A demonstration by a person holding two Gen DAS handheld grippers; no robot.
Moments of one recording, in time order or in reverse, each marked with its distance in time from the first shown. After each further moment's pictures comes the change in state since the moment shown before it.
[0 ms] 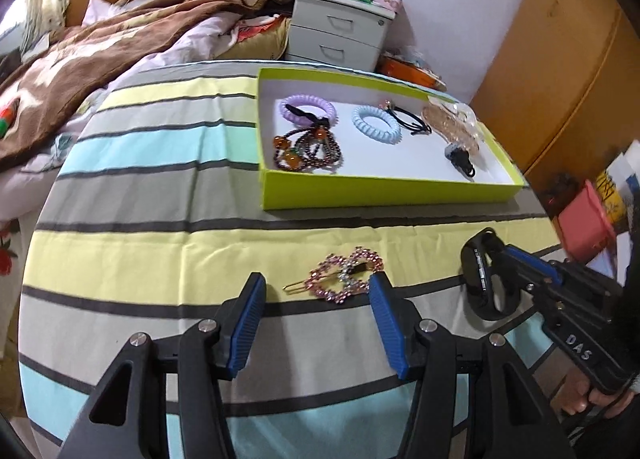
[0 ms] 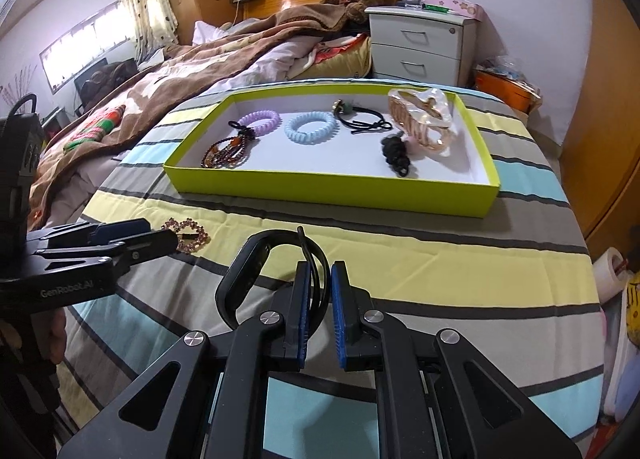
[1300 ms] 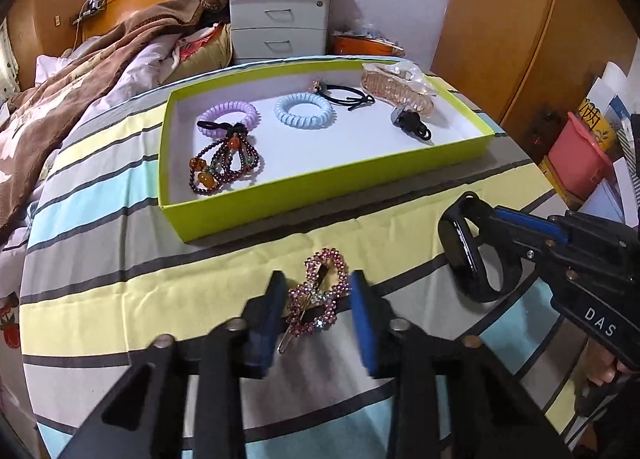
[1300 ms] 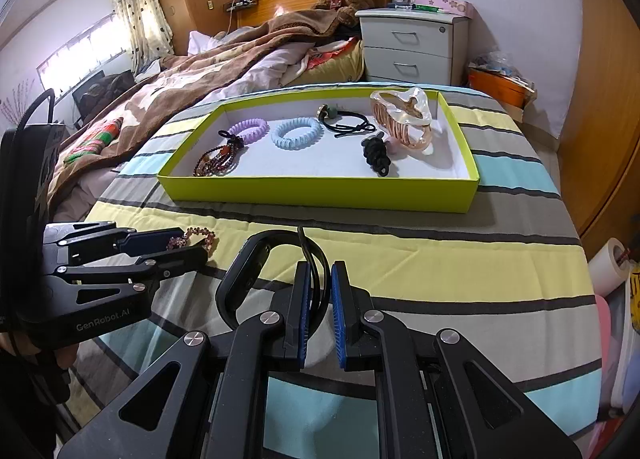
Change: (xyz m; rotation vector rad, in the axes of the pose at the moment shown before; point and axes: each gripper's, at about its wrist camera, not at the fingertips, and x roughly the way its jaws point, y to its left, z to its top) left arm 0.017 -0.049 0.010 0.227 0.036 -0.011; right arm -0.007 -0.010 -0.003 0.029 -0.021 0.006
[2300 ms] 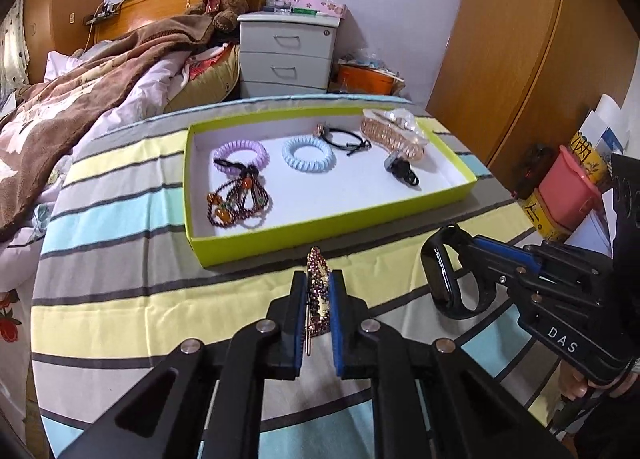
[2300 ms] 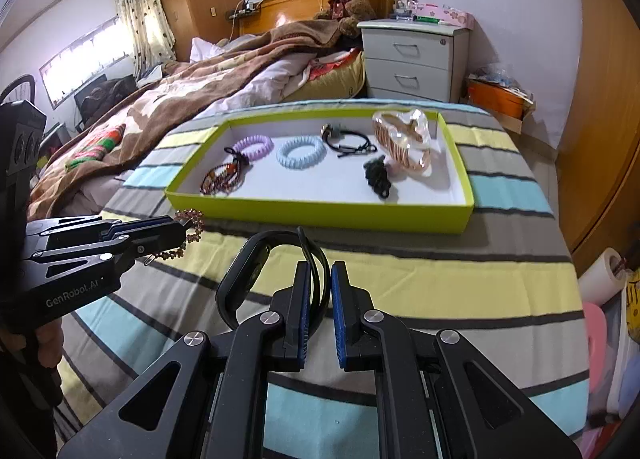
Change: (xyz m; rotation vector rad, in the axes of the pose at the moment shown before) left arm -0.035 0.005 0.011 -0.059 -0.095 -0.025; right arm -0.013 -0.001 0.016 -0.009 -0.041 0.002
